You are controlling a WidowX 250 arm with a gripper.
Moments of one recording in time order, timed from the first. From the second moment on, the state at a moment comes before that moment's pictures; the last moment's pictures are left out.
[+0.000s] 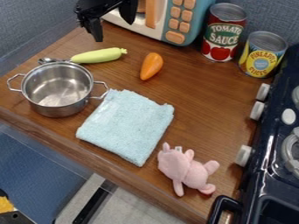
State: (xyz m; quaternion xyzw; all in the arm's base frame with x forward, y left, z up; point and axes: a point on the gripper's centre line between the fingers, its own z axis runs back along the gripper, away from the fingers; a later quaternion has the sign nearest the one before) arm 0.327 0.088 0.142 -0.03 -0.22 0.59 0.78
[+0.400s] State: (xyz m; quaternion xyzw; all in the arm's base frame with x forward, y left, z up) arm 0.329 0.096 0.122 -0.06 -0.18 0.66 0.72
